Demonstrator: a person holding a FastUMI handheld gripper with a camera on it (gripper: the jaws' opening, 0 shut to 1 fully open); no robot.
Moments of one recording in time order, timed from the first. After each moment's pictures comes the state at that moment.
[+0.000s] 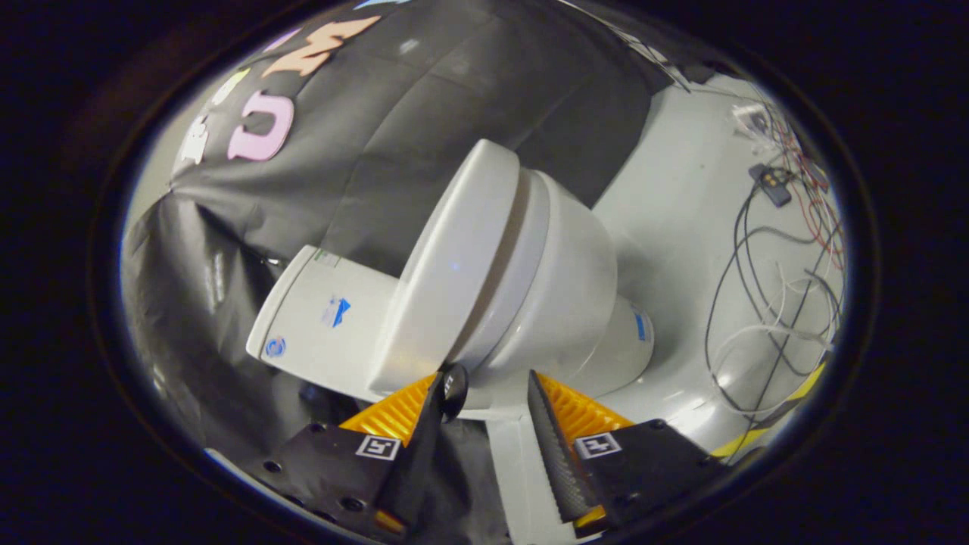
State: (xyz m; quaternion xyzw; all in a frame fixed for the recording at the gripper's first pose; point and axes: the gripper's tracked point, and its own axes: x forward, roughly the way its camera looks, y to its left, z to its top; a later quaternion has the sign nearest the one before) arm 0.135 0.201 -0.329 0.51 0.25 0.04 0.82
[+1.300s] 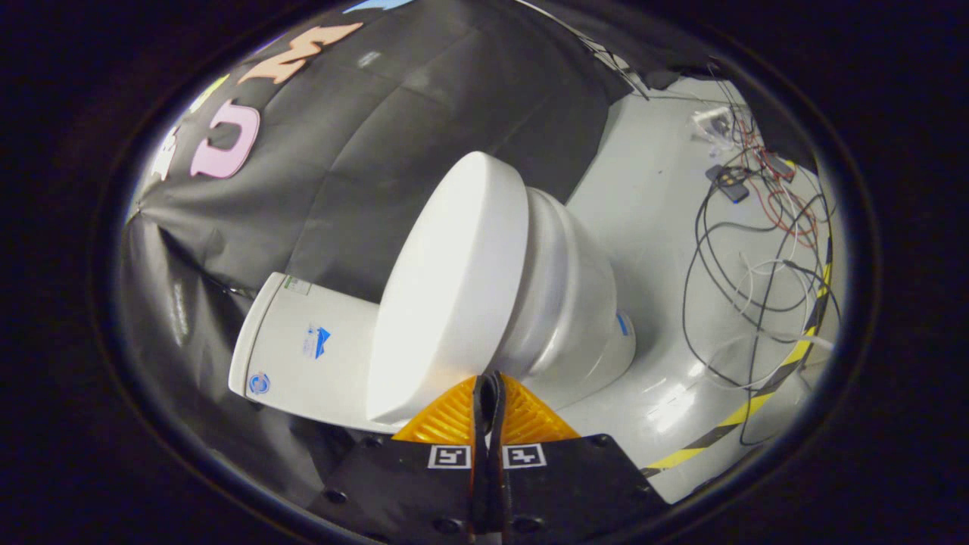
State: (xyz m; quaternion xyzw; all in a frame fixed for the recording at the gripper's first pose) arm 0.136 0.191 -0.292 0.47 0.27 -0.10 0.84
